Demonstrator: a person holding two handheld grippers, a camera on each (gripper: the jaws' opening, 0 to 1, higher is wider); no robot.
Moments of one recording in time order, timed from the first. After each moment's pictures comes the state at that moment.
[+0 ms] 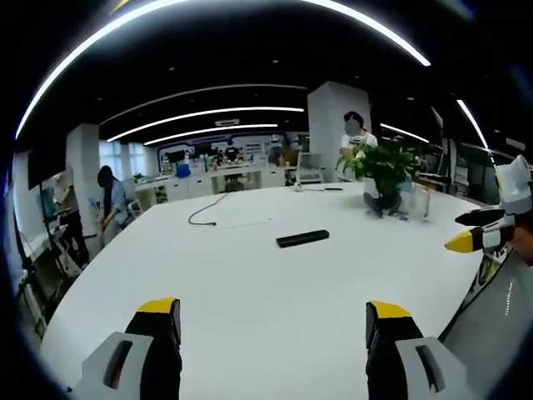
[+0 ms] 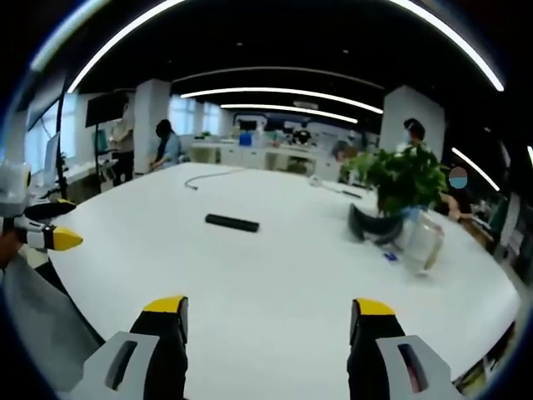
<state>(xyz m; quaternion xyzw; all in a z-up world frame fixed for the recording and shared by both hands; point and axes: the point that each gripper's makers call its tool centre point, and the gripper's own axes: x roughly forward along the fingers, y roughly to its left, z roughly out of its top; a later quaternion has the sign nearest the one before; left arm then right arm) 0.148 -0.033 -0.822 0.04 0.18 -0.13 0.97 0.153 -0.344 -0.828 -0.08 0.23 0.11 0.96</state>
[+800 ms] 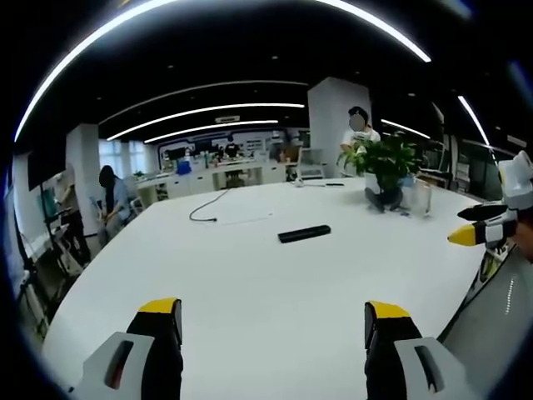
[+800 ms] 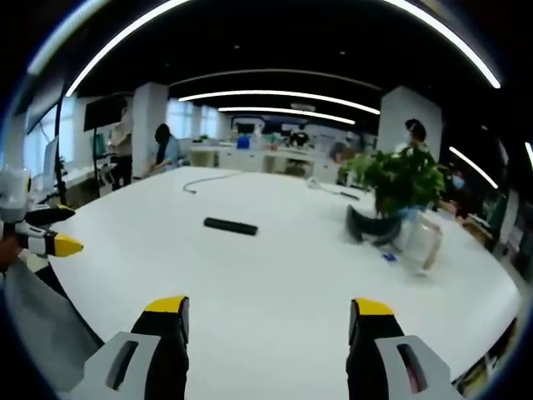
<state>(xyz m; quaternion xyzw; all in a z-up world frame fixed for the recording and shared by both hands) 0.147 -0.030 -0.826 0.05 0.19 -0.12 0.97 0.152 -0.346 -0.824 -0.08 0.22 0.11 0.97</state>
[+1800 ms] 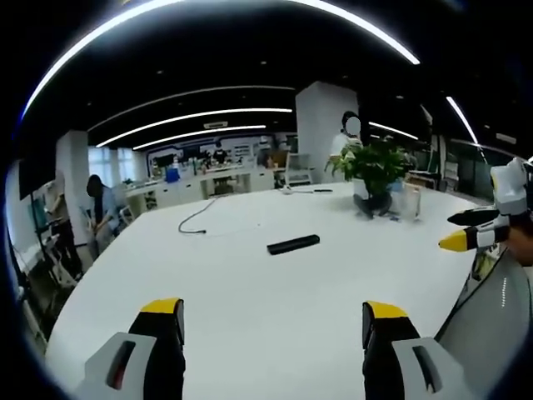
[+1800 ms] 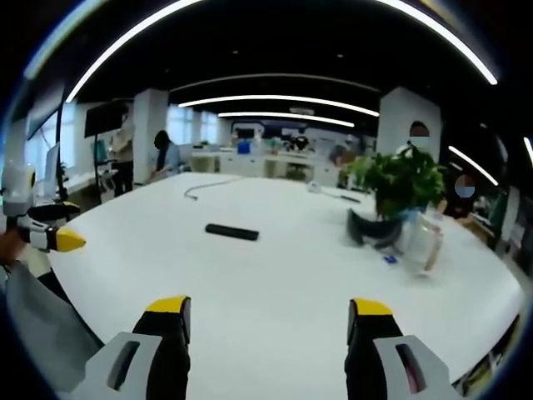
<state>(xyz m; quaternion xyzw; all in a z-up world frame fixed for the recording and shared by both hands) 0.161 -0.043 -0.803 0.06 0.17 -0.16 0.97 0.153 -0.345 -0.819 -0.06 0.21 0.11 0.97</state>
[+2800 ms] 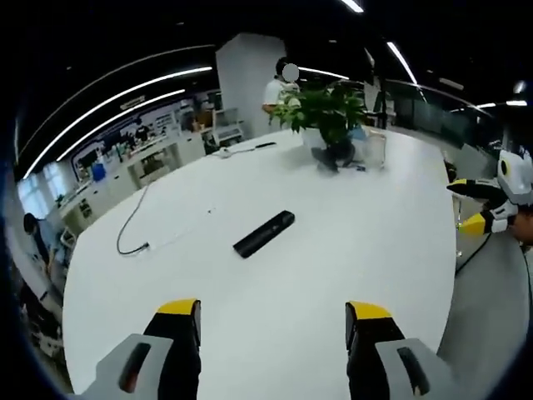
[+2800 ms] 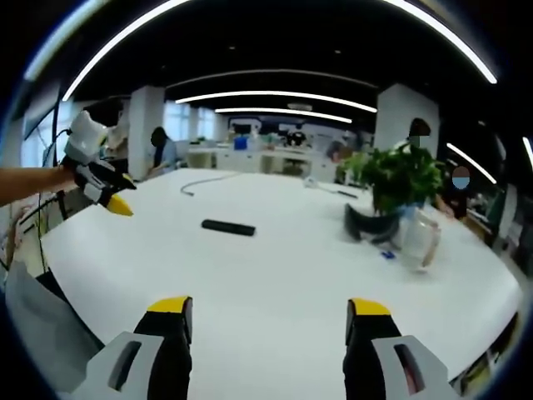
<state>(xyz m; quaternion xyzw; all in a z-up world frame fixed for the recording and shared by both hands) 0.282 -0.080 -0.818 0.18 0.30 -0.34 0.87 0.154 -0.350 -0.824 -0.07 0.22 0.10 0.97</state>
